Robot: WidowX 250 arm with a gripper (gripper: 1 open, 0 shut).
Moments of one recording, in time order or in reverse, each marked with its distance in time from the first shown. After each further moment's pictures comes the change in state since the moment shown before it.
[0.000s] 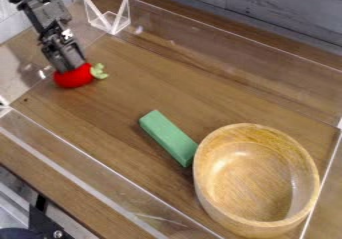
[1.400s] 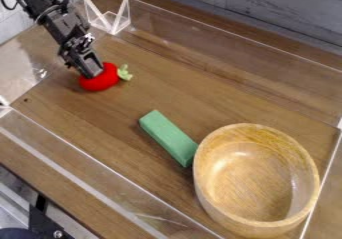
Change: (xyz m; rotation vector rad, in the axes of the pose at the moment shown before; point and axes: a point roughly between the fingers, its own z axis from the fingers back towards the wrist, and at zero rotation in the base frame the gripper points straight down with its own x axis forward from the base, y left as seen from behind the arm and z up) arm 0.015 -0.009 -0.023 -0.112 -0.038 0.149
